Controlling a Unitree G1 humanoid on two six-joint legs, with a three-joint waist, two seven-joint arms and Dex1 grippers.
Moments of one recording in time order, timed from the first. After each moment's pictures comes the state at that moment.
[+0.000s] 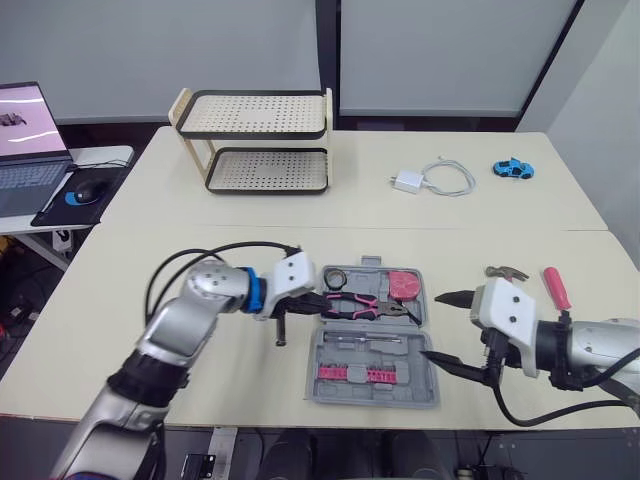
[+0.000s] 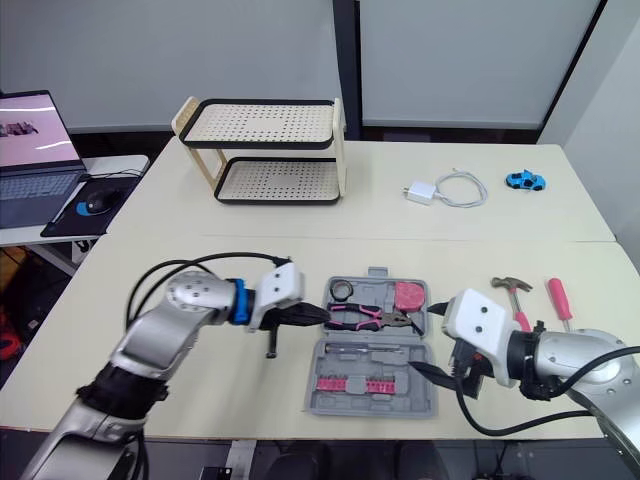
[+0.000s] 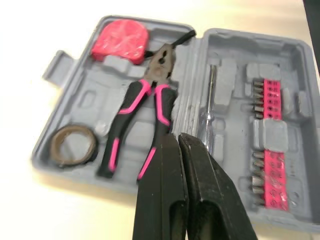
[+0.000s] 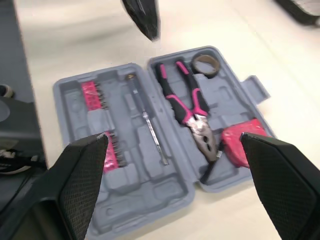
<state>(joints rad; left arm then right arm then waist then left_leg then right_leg) -0.38 0.68 -0.19 -0.18 -0.16 0.48 -1.17 0.09 -0.98 -0.19 -0.84 0.52 0.74 0.74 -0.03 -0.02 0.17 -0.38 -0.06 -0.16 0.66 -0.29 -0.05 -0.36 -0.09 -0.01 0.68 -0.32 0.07</state>
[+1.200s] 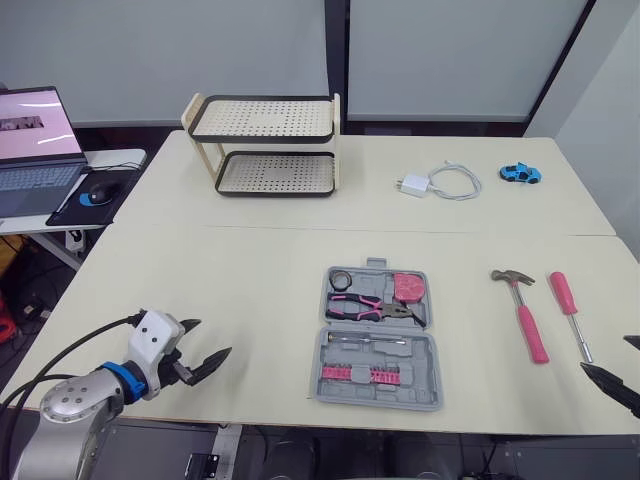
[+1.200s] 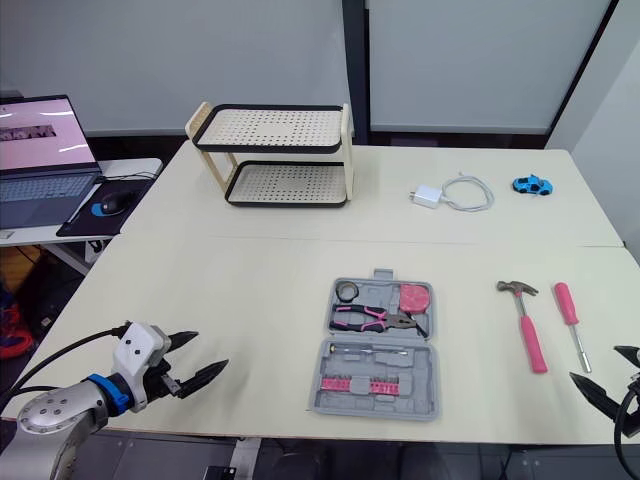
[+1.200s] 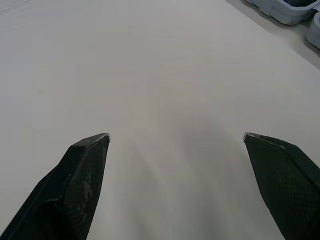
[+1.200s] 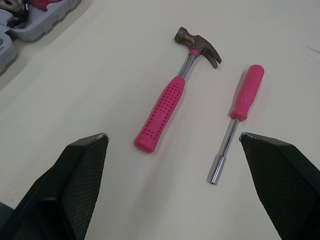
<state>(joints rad) 0.25 0.68 0.28 -0.11 -0.27 0.20 -0.86 0.60 -0.77 -0.81 -0.42 0.38 0.48 0.92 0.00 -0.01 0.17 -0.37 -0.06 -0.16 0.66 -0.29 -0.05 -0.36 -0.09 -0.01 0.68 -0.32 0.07</state>
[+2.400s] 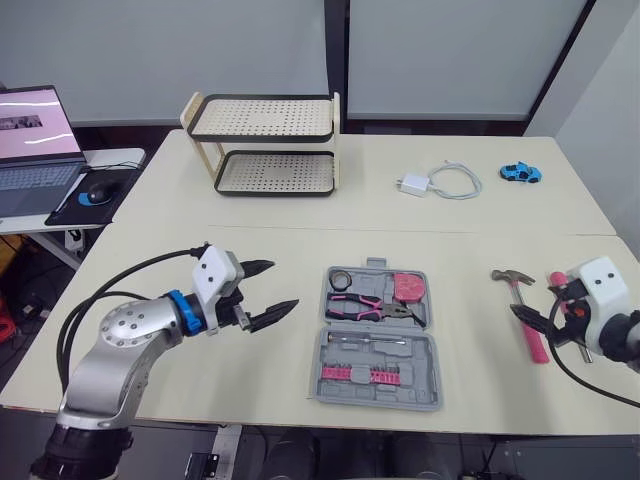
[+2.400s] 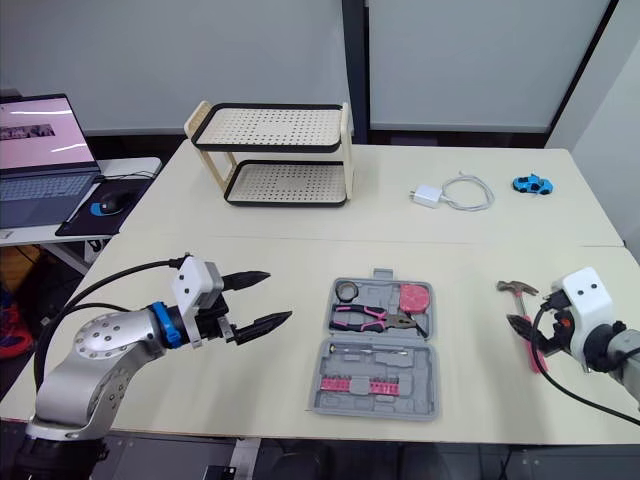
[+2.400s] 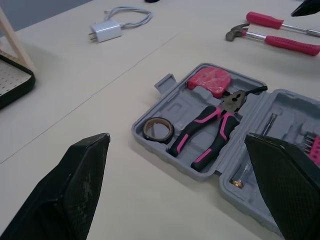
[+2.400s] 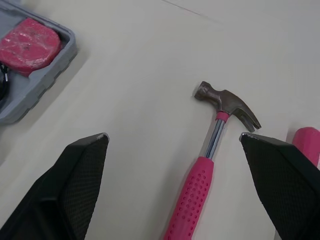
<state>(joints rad) -0.17 0.68 0.05 -0.33 -0.42 0.43 -0.93 0.04 -0.81 -0.35 -0.30 0.35 0.80 0.62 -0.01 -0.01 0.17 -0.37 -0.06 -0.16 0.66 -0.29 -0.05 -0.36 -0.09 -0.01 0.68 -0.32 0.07</state>
